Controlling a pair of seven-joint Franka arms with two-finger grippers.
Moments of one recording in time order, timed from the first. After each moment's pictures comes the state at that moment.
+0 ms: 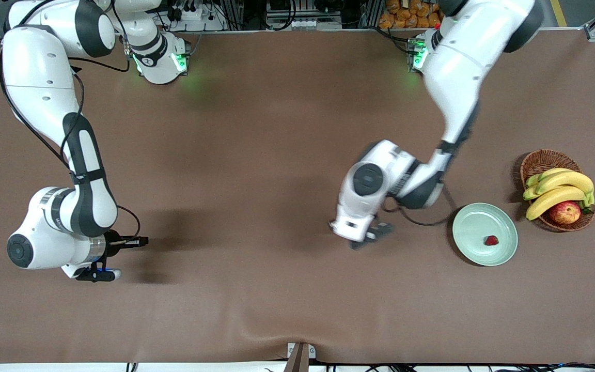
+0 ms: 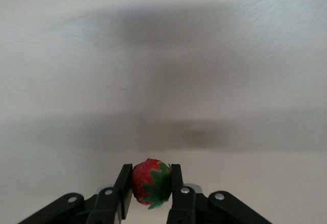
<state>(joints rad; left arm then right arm) -0.22 0.77 -0.31 -1.40 0.30 2.16 -1.19 0.08 0.84 -0.11 -1.28 0.34 1.84 -0.04</state>
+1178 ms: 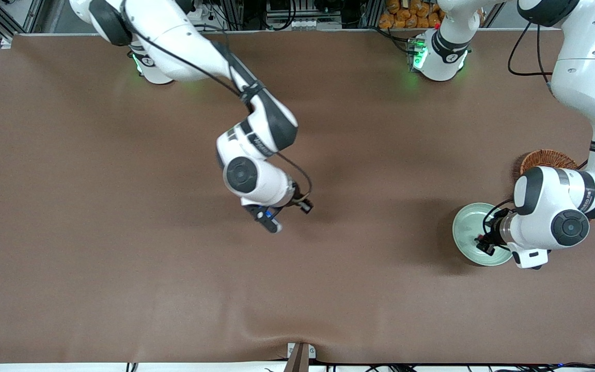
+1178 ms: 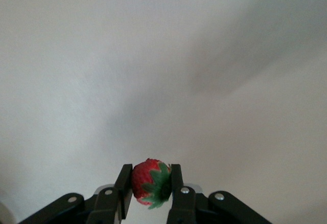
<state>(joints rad) 0.27 0.72 -0.34 -1.53 0.30 2.04 -1.17 0.73 0.86 -0.07 -1.17 0.46 2.07 1.22</state>
